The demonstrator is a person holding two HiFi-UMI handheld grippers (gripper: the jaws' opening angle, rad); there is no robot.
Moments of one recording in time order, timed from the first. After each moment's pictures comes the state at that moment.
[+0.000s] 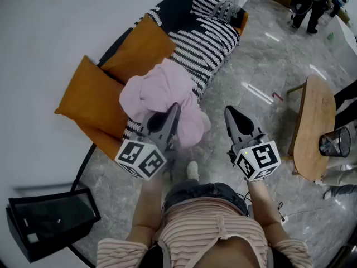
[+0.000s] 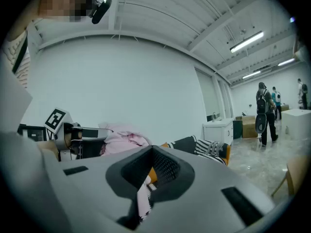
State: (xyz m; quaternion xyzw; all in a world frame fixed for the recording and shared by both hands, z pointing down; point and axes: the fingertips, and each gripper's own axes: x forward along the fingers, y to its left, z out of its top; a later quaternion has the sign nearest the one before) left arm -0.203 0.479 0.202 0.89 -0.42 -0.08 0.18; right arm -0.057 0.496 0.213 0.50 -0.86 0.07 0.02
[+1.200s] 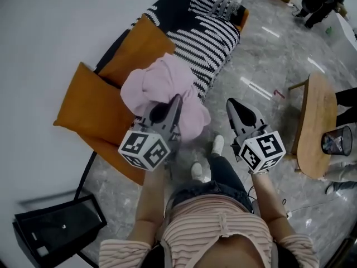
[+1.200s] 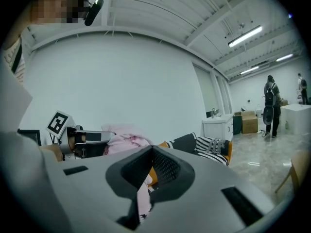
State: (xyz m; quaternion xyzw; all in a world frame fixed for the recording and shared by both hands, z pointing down) left arm -0.224 0.398 0.216 0.89 -0.41 -0.06 0.19; right arm -0.078 0.424 0.222 0.50 -0.86 0.10 0.02
